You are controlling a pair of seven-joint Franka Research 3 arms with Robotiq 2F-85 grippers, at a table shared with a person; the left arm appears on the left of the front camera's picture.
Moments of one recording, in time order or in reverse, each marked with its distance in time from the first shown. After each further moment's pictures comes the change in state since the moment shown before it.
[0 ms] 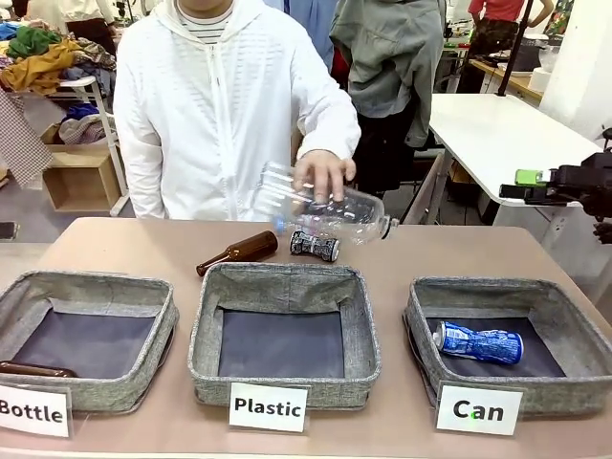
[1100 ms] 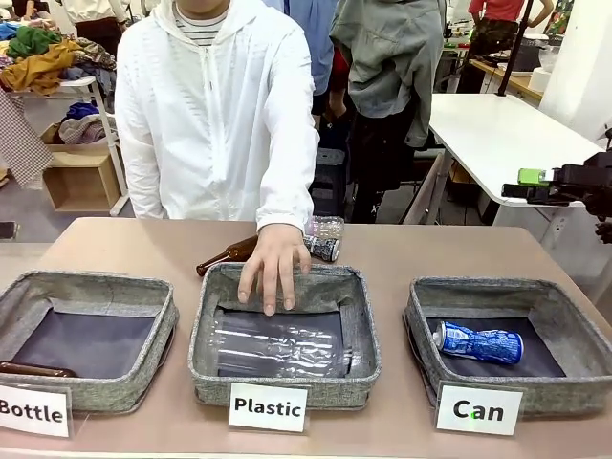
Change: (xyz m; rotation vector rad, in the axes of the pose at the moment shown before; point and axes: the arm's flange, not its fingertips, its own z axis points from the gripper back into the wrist) left arm 0.000 0.000 0.000 0.000 0.000 0.000; right arm 0.000 0.000 0.003 0.001 -0.004 -0.001
